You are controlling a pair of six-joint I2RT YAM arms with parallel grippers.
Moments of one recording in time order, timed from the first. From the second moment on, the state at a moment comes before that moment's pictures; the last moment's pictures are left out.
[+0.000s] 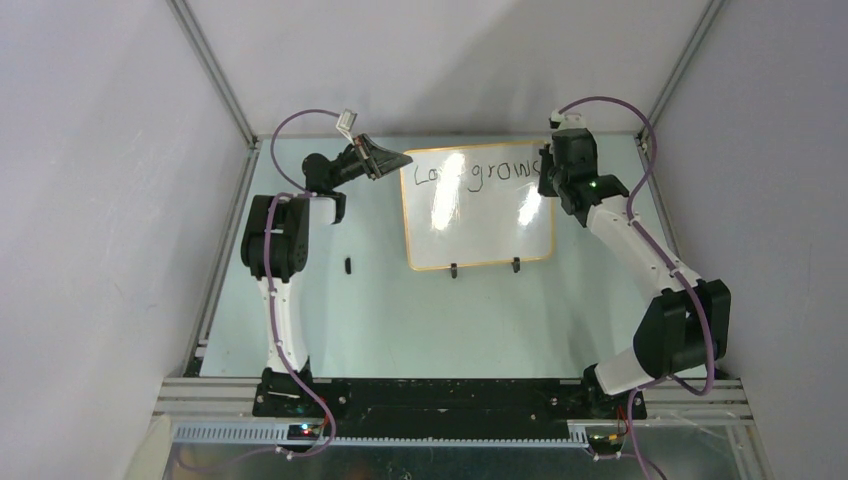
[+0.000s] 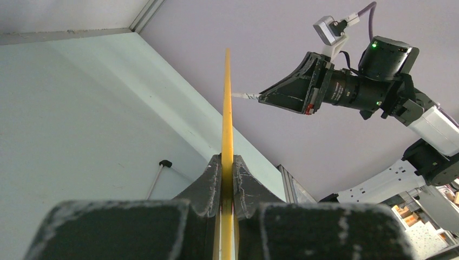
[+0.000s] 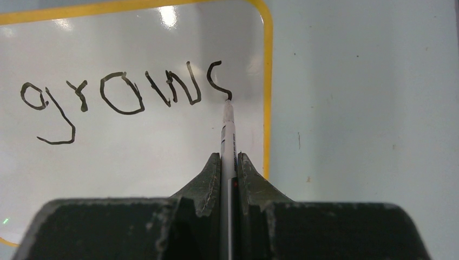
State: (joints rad) left arm -0.12 2.21 1.32 1.39 1.05 -1.26; right arm 0.28 1.50 1.32 -0.42 0.23 0.17
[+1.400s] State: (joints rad) left arm -0.12 2.18 1.29 1.35 1.04 -1.20; right arm 0.62 1.27 1.13 -0.13 0.26 0.20
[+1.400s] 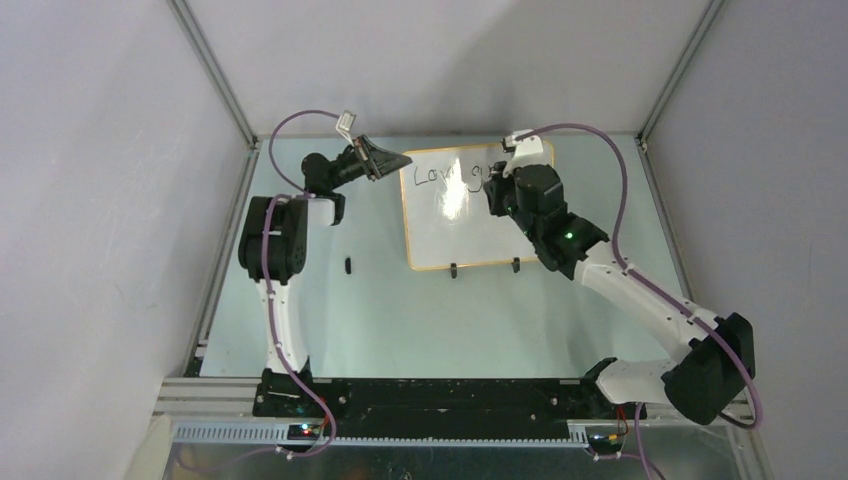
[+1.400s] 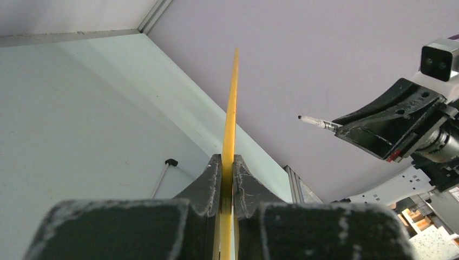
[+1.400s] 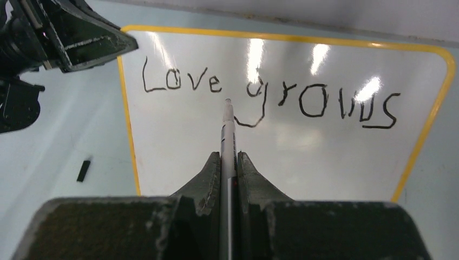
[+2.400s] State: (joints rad) left arm -0.12 2.11 1.21 1.30 1.00 -1.11; right arm 0.81 1.33 1.04 0.06 0.42 0.36
